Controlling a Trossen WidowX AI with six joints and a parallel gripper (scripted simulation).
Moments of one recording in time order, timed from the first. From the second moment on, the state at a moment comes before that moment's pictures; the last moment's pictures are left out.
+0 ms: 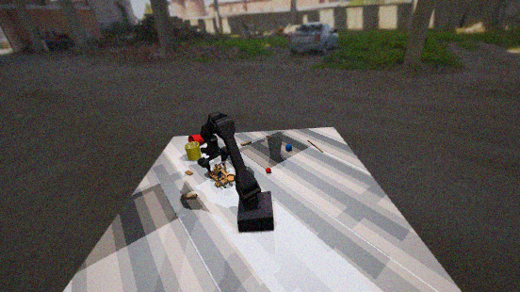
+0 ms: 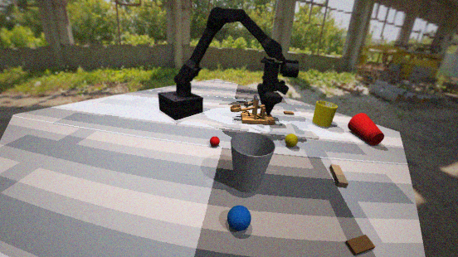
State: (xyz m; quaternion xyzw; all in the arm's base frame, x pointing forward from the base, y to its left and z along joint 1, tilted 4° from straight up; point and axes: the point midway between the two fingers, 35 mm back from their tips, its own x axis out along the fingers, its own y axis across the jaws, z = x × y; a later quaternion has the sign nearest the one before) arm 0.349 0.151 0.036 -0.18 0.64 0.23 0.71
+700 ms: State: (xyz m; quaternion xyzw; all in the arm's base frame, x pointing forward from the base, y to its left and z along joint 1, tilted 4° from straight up) arm 0.348 0.152 0.021 -0.18 0.65 0.23 0.70
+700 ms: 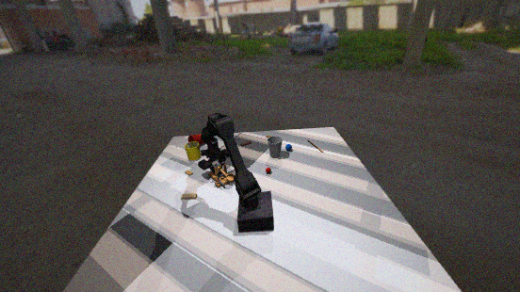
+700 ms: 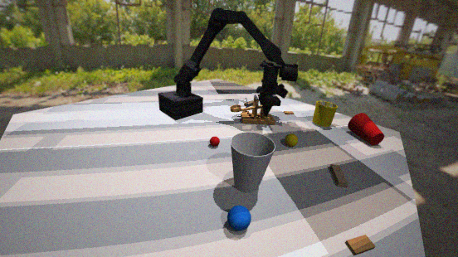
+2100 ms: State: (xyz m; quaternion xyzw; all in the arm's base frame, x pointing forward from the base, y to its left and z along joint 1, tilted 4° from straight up) arm 0.349 0.151 0.034 -0.18 0.65 0.23 0.70
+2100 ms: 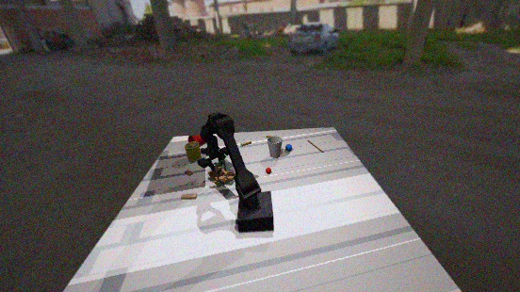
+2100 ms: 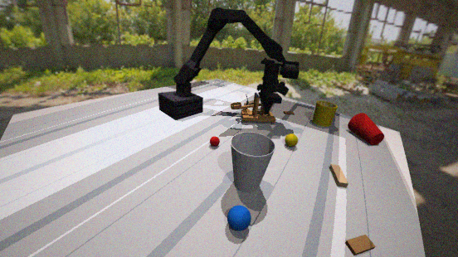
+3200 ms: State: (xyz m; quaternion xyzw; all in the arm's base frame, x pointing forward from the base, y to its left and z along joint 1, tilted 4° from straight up) arm 0.343 0.145 0.077 -0.19 0.66 0.23 0.69
